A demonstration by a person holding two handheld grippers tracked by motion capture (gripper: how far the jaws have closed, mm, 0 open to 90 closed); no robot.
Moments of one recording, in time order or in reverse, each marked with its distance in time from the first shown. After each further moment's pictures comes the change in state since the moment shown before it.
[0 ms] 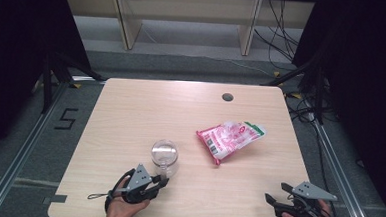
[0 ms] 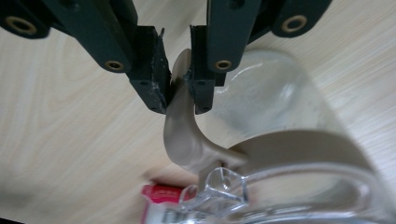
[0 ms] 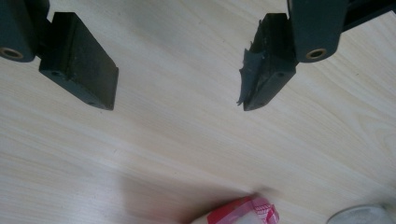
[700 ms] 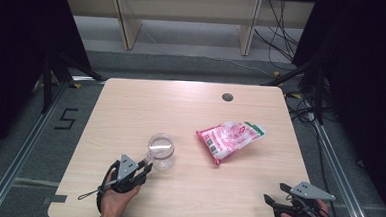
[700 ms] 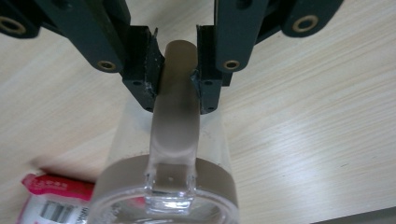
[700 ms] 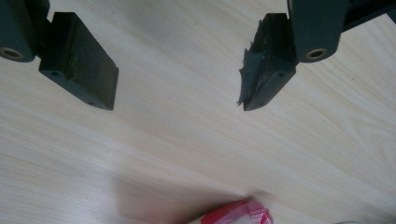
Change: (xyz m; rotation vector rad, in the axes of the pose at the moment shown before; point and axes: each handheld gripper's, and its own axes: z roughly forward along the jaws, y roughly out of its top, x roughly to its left) left arm 0.036 -0.001 -0.004 -0.023 0.279 -0.077; right arm -0.001 0.000 0.003 -0.006 0.001 -0.051
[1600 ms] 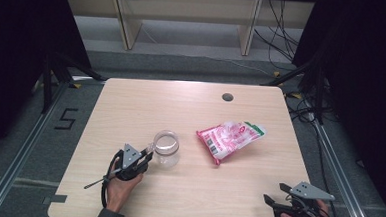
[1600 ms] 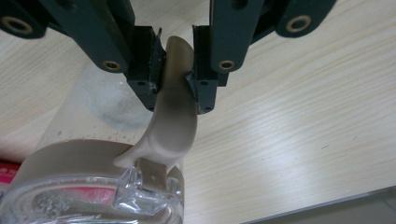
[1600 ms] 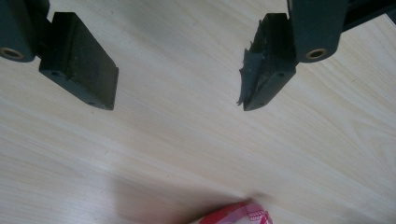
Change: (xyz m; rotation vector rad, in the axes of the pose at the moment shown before) left arm 0.013 0.010 0.028 -0.030 0.032 0.022; right arm 0.000 0.000 0.000 0.003 0.001 -0.005
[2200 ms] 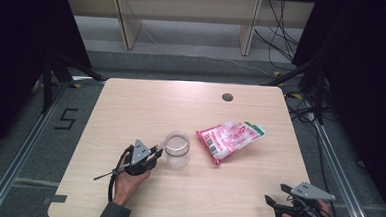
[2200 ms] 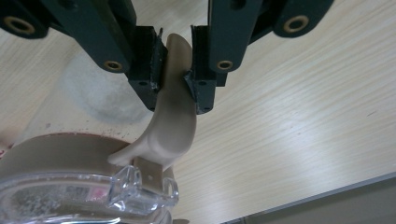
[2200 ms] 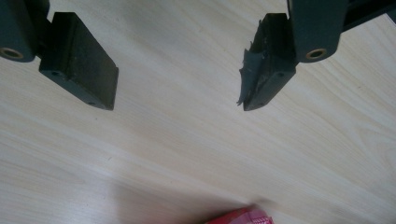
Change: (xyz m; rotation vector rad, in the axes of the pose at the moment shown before) left arm -0.009 0.009 0.024 -0.029 -0.103 0.068; right arm -0.003 -0.003 0.001 0.017 0.005 0.013
